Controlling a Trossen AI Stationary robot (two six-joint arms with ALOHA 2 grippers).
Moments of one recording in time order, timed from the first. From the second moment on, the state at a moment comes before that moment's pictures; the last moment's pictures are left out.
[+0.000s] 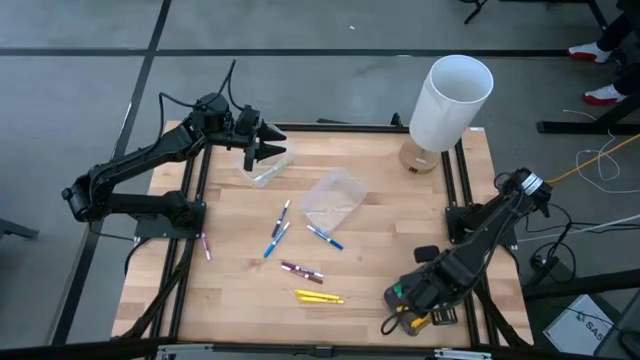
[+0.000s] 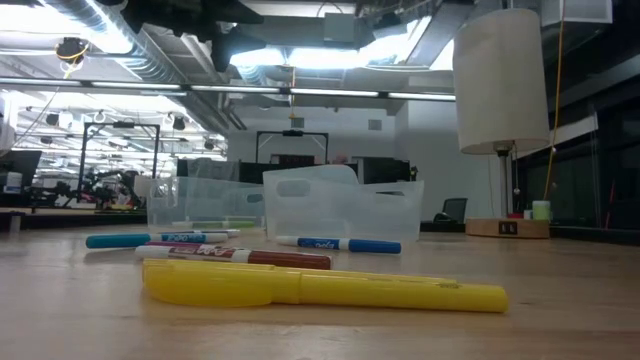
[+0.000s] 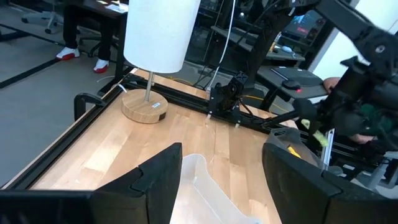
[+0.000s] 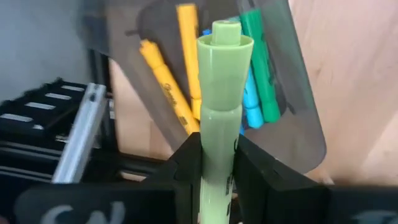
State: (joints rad) left arm 0.66 1.04 0.89 -0.09 0.62 -0.18; right arm 0.77 1.56 1.34 -1.29 -0.16 0.64
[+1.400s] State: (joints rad) left arm 0.66 1.04 0.89 -0.08 0.62 -0.20; right arm 0.82 1.56 1.03 -0.93 -0.23 0.55
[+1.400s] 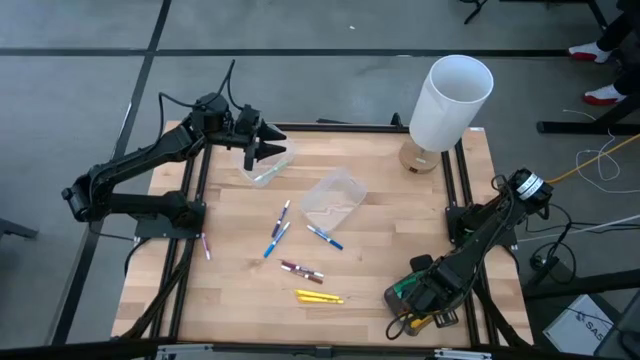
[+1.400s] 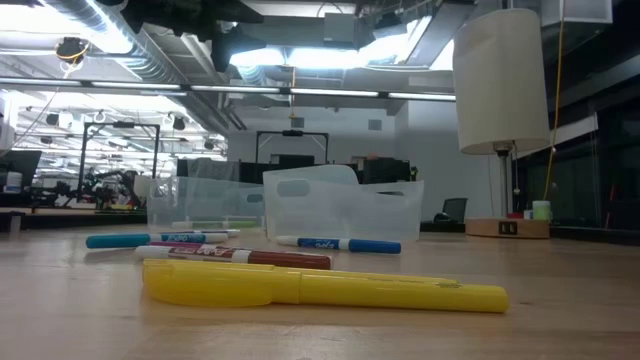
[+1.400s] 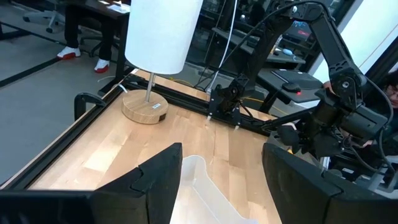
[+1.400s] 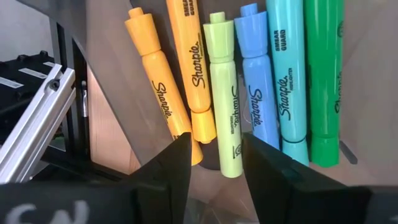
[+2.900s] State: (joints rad) left arm 0.39 1.04 0.89 -0.09 0.68 -0.25; right arm 0.40 1.56 1.39 -1.03 0.15 0.57
